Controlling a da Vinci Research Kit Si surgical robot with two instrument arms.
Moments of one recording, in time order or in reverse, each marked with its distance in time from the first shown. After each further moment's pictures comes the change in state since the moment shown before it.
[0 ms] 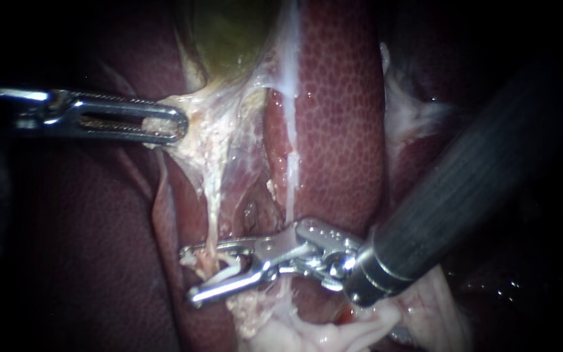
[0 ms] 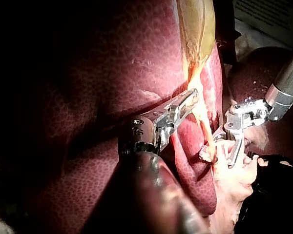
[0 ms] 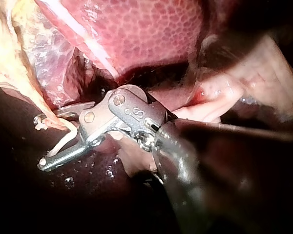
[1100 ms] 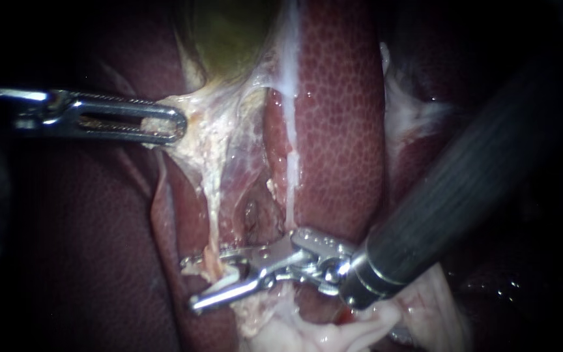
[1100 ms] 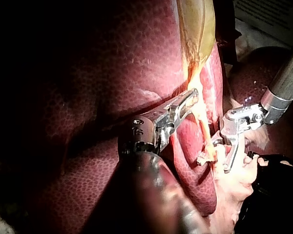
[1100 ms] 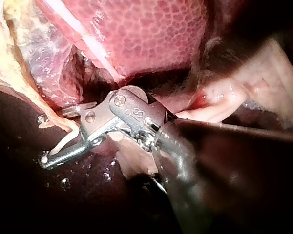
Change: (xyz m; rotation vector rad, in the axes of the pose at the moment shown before) right arm -0.001 0.001 0.000 -0.018 -0.028 0.034; left arm 0.000 0.000 0.000 0.001 0.000 0.001
